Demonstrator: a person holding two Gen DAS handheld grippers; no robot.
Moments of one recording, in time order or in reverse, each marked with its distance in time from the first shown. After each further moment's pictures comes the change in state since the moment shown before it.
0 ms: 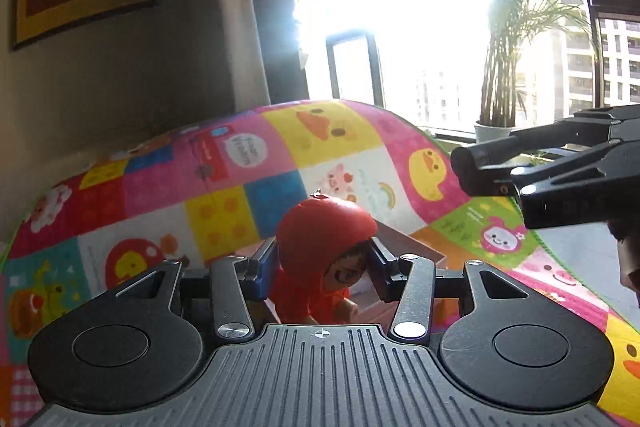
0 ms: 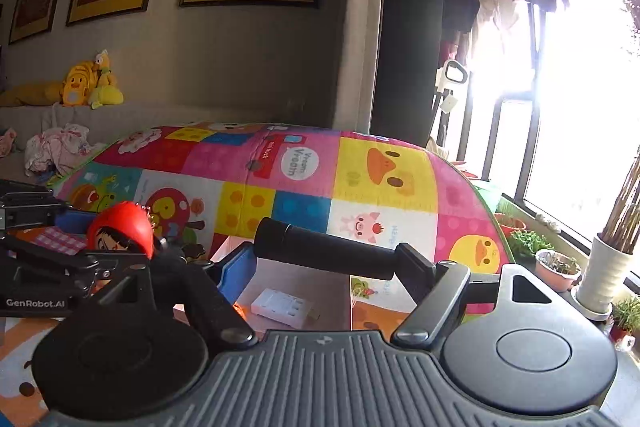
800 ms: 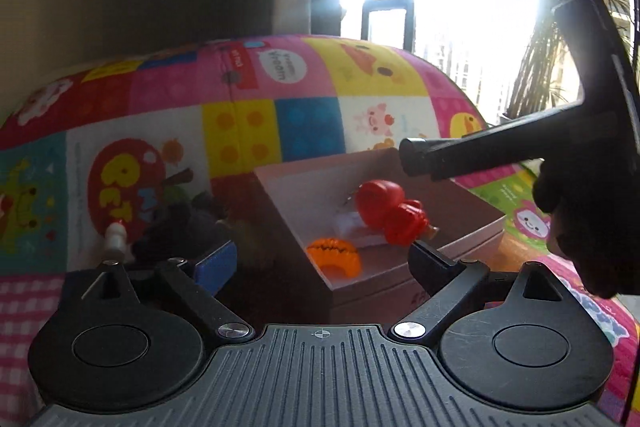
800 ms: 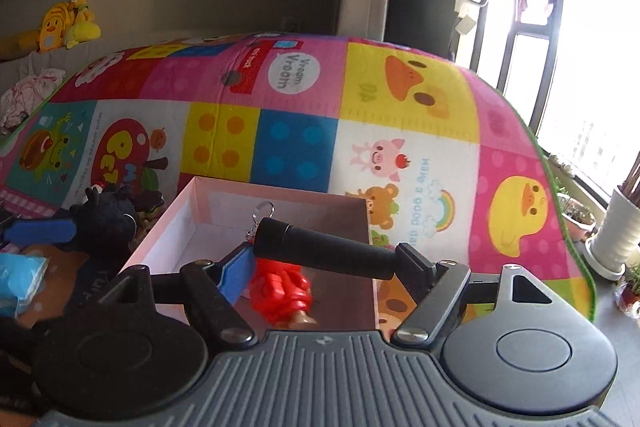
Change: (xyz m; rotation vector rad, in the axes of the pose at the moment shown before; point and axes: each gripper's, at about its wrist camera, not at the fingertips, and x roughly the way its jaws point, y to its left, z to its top) left arm 0.046 0.052 -0.067 -0.214 0.132 0.025; right arm 0.164 0.014 -0.014 0.013 0.260 0.043
